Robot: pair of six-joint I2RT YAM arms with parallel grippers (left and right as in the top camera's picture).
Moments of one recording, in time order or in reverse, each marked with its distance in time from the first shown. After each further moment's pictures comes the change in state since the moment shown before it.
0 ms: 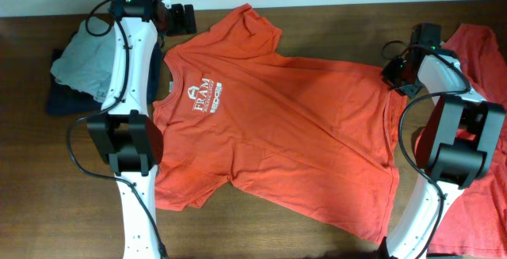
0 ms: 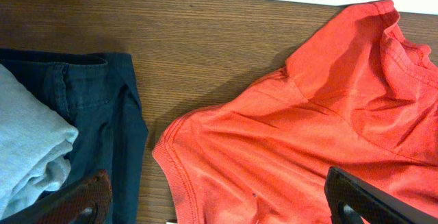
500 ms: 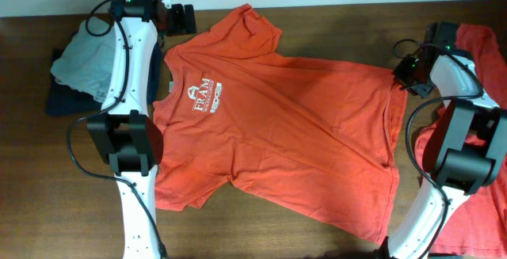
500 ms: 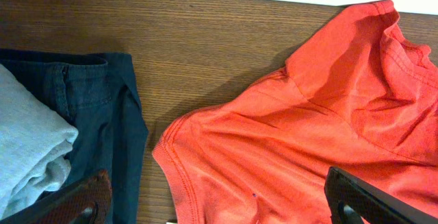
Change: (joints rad) left arm 0.000 0.000 0.000 0.000 0.000 0.000; right arm -0.042 -0.043 0.000 -0.016 -0.002 -0.051
